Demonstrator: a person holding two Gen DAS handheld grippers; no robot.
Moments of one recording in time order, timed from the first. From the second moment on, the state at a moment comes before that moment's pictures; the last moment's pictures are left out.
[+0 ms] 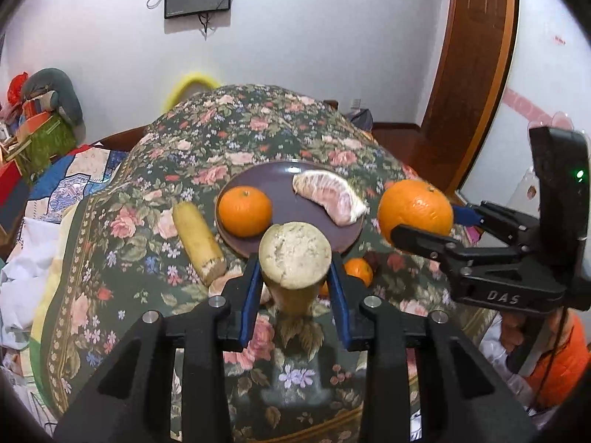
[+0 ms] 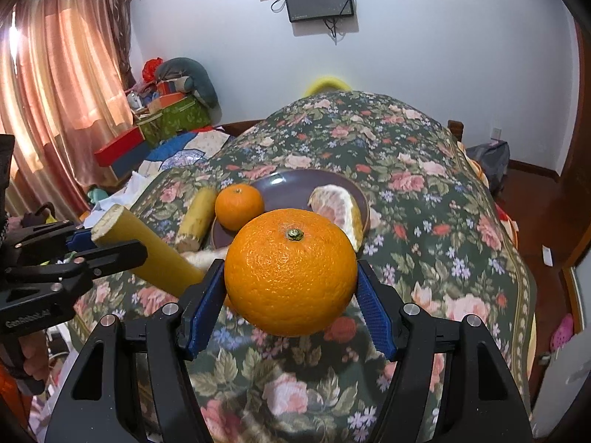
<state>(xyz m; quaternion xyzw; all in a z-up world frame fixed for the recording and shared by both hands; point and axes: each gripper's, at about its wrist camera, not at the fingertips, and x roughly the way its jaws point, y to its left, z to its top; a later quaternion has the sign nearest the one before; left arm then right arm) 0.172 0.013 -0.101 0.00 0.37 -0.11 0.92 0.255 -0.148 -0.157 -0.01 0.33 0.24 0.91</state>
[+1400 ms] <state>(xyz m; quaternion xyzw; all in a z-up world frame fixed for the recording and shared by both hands) 0.313 0.014 -0.131 -0.05 0.39 -0.13 0.91 0.361 -0.122 -0.186 -0.02 0.36 0.27 0.89</state>
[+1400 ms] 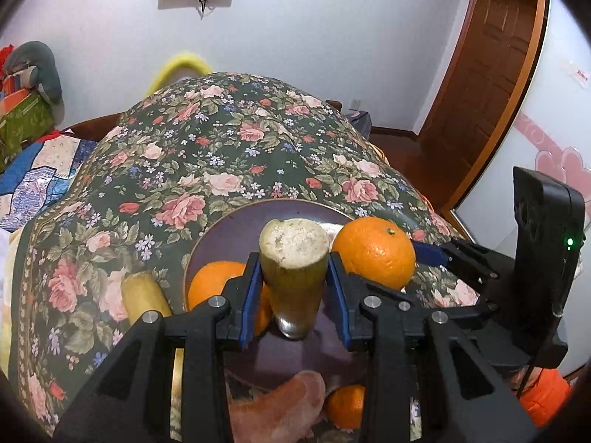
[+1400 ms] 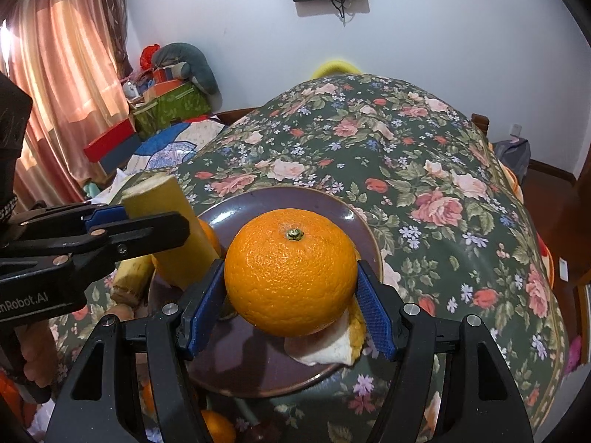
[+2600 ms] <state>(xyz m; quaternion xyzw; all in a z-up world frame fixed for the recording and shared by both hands) 0.273 0.018 -0.089 -0.03 0.36 -0.09 0.93 0.324 -0.138 -0.152 -0.03 0.33 0.26 0.91</state>
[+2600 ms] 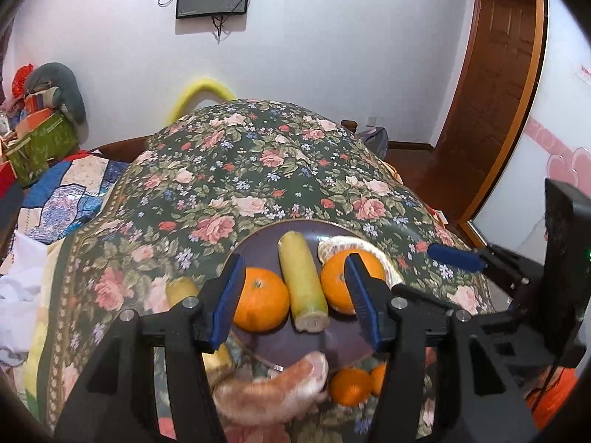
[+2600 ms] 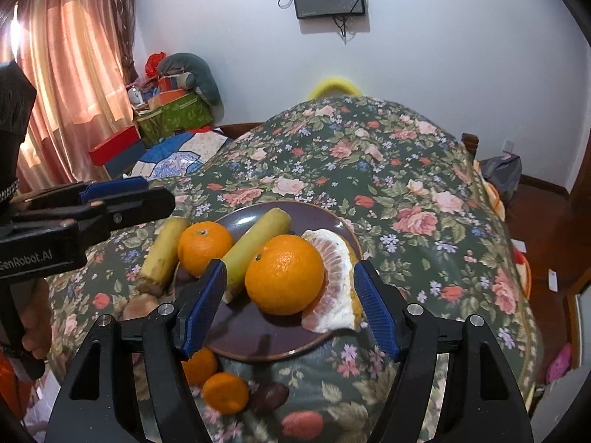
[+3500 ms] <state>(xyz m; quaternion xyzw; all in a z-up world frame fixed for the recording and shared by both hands) 0.185 0.036 -0.138 -0.02 0.43 -0.07 0.90 0.258 -0.137 -0.168 -0.07 0.35 0.24 0.90</state>
